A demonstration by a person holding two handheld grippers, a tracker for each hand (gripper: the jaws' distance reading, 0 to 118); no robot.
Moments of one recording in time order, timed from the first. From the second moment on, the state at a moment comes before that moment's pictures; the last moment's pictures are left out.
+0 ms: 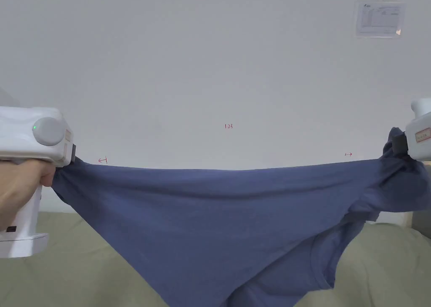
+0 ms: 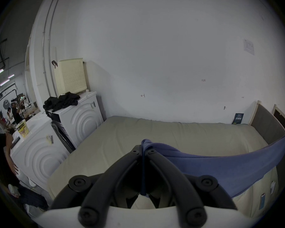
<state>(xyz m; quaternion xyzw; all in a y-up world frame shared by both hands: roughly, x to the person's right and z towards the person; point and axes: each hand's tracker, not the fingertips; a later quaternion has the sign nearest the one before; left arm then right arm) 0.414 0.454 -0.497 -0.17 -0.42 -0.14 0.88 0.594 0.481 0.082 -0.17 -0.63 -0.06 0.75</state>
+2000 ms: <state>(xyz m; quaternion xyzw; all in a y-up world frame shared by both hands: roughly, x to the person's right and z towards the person) 0.184 0.073 -0.466 -0.42 -0.46 -0.20 0.76 0.347 0.078 0.194 -0.30 -0.60 -0.28 0.68</state>
